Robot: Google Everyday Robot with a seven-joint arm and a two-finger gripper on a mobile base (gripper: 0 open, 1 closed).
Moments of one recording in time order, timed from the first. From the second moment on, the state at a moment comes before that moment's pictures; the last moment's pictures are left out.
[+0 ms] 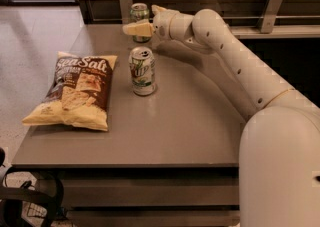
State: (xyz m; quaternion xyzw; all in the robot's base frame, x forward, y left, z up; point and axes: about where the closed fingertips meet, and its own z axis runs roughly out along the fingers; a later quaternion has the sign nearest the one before) arm 0.859 0.049 0.891 -0.36 0.64 0.28 0.62
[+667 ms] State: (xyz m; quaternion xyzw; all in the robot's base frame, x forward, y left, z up) arm 0.858 0.055 0.889 -0.36 0.64 0.28 0.62
